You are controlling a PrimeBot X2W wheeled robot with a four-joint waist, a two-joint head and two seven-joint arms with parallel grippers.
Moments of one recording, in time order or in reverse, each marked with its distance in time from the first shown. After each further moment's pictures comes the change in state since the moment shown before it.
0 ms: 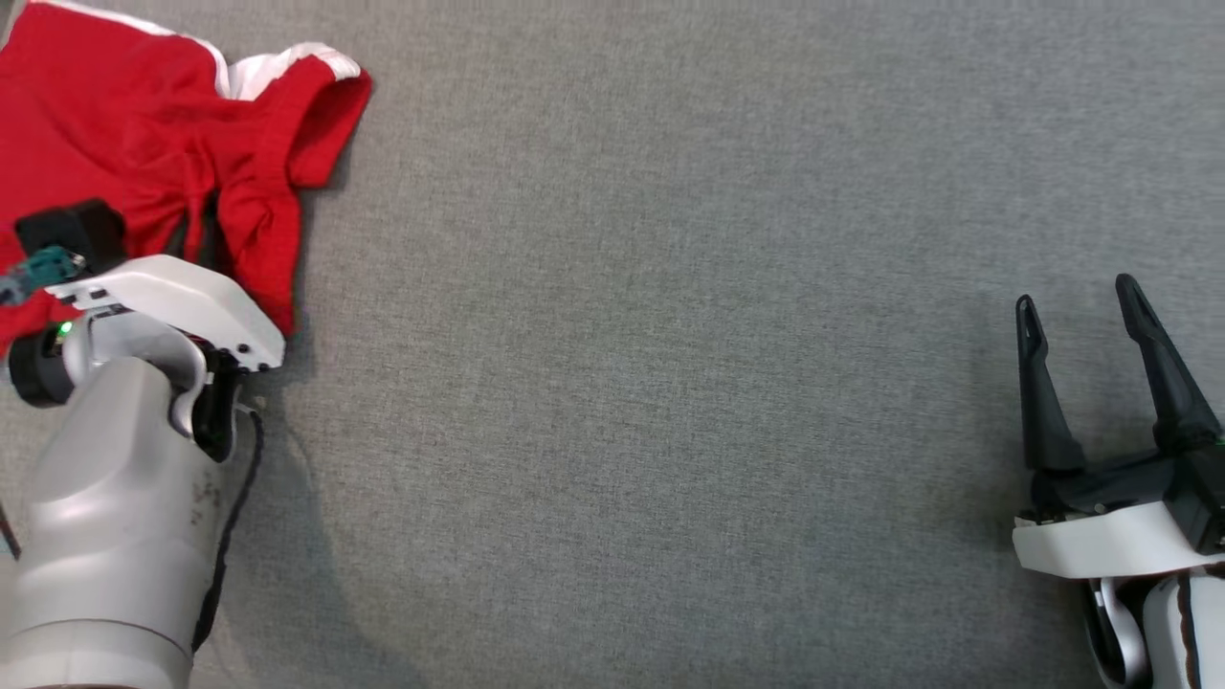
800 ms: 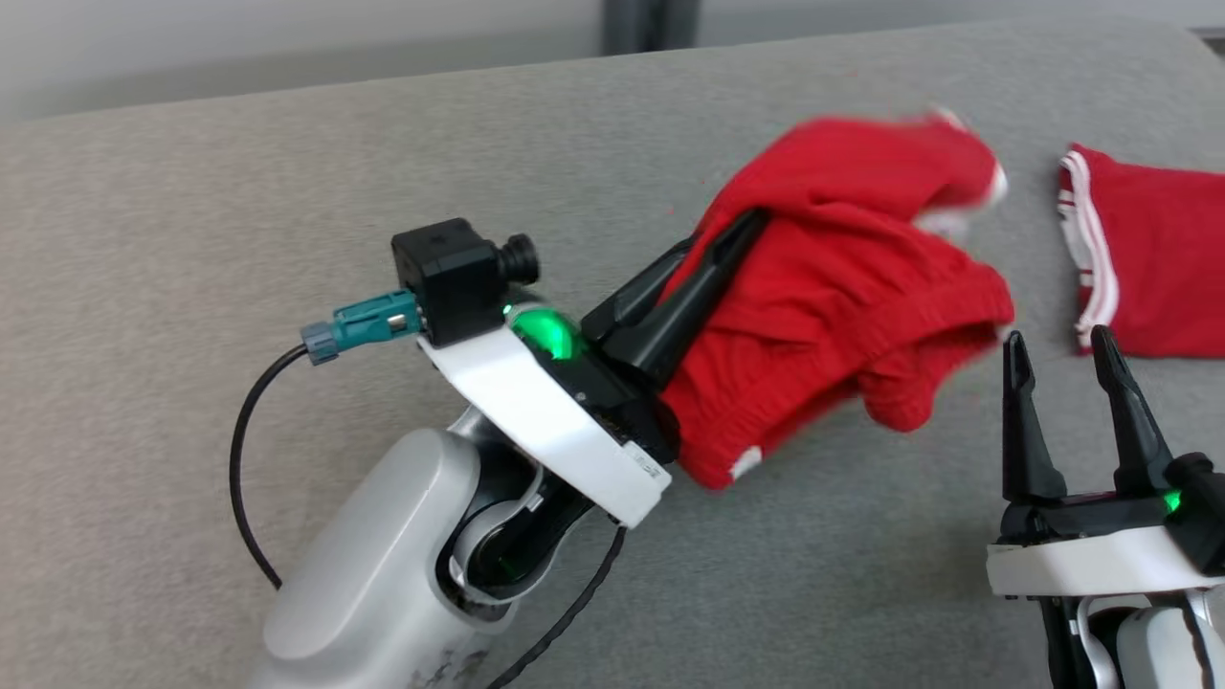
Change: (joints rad) left arm 0.313 -0.102 -0.543 -1.146 -0.514 -0.003 0.245; right arm 0.046 0.080 0.005 0.040 0.184 0.000 0.000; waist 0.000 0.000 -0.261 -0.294
